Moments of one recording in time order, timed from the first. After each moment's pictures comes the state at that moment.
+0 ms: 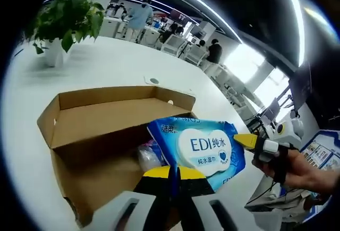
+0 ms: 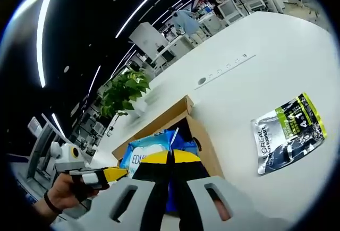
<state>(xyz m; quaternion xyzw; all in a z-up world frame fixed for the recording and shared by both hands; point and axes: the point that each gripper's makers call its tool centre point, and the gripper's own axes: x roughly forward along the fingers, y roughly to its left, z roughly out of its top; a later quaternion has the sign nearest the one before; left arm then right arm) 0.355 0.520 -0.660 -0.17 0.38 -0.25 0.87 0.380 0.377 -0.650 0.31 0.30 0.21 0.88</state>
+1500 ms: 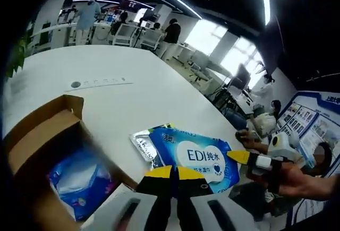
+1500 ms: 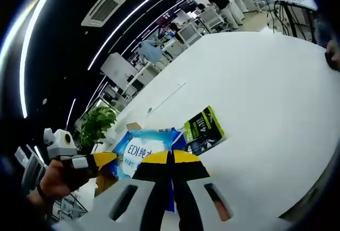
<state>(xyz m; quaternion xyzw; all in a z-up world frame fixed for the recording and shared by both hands) 0.341 0.321 -0.645 -0.09 0.39 -0.40 0.82 0.295 0.186 -0.666 0.36 0.25 0.06 0.90</state>
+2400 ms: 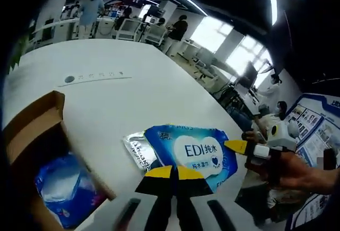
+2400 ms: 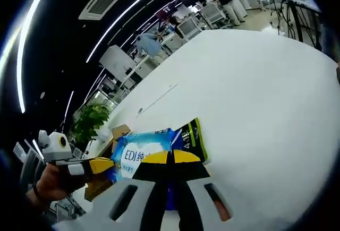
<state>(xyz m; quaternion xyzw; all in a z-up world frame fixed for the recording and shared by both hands) 0.363 0.293 -0.670 -0.10 0.41 -0.38 0.82 0.352 0.153 -0.682 0.33 0.28 0.08 0.90</state>
